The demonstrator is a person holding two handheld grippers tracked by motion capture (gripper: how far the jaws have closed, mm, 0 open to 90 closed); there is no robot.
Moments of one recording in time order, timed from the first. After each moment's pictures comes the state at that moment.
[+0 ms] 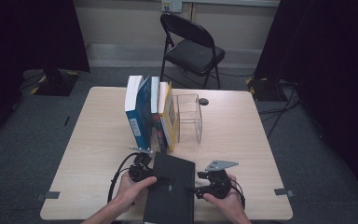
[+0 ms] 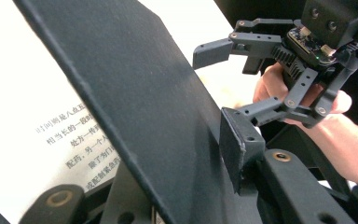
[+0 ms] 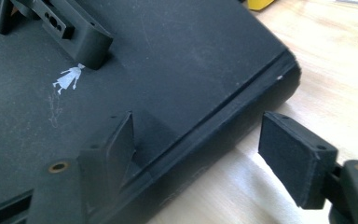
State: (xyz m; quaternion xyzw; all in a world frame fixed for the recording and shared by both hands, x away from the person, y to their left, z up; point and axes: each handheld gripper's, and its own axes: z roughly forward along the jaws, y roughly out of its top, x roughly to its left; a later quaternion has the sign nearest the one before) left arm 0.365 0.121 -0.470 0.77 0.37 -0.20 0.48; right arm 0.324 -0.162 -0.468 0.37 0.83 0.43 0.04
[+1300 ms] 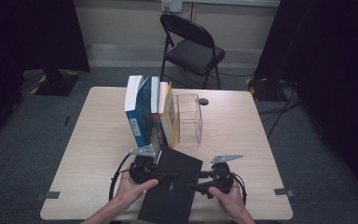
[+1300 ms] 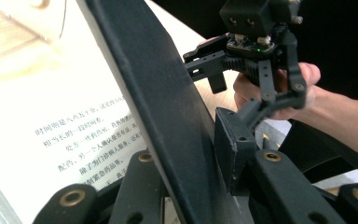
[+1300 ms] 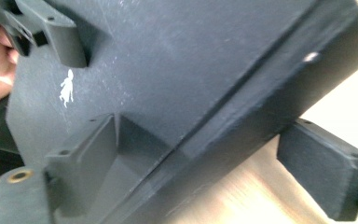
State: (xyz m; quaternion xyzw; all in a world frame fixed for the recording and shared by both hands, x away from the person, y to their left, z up) left arm 0.344 0.111 -0.425 0.80 0.27 -0.09 0.53; right arm 0.340 -0.174 -0.463 0.38 0.79 0.48 -0.09
